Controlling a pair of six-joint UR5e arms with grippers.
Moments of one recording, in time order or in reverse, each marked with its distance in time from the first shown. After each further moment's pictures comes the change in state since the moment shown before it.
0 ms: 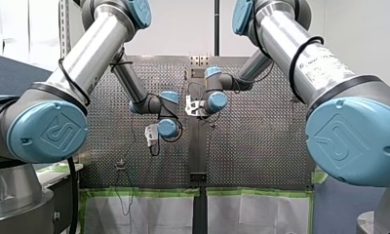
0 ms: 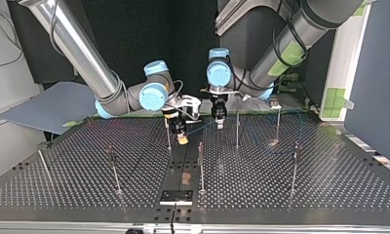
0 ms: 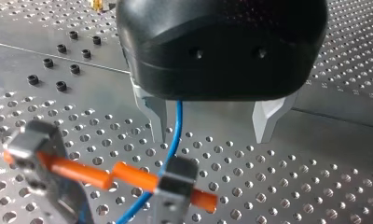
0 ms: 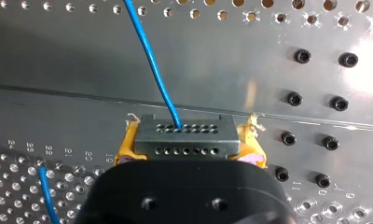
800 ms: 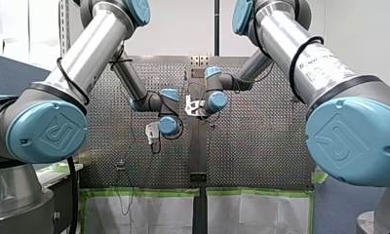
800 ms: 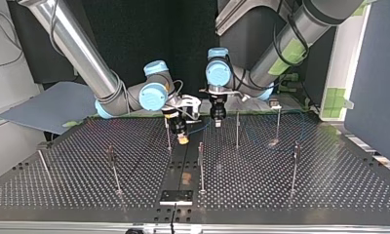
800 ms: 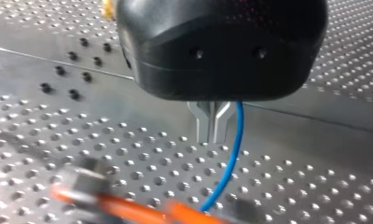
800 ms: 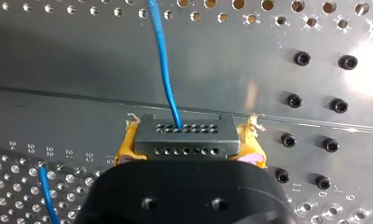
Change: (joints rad) left arm -0.008 0.025 0.001 -0.009 -0.003 -0.013; right arm 0.000 -0.001 -0.001 0.005 -0.005 -0.001
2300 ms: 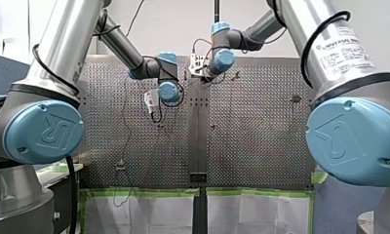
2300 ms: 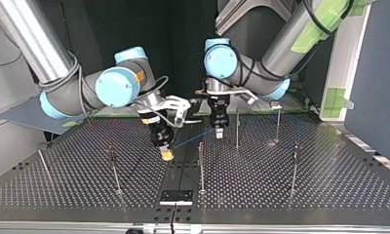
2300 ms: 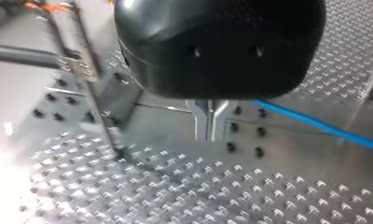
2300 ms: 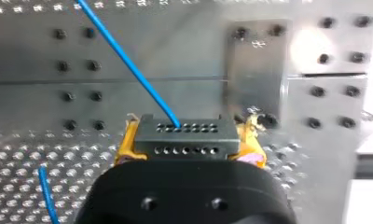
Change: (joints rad) left arm -0.038 0.277 -0.001 -0.128 -0.072 0.006; right arm -0.009 -0.277 0.012 0.135 -0.002 0.078
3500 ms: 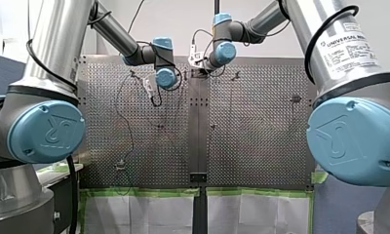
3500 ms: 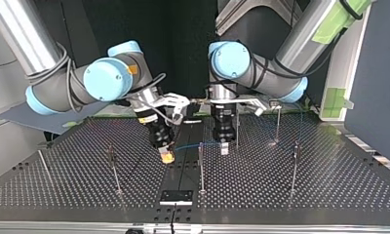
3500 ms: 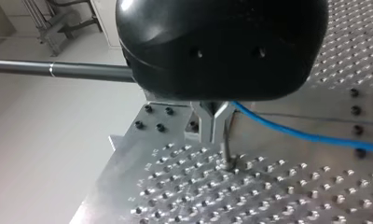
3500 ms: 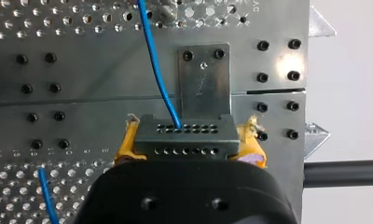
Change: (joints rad) left arm 0.032 0.078 0.045 0.044 0.050 0.004; right arm 0.002 -0.043 0.014 -0.022 -0.053 0.003
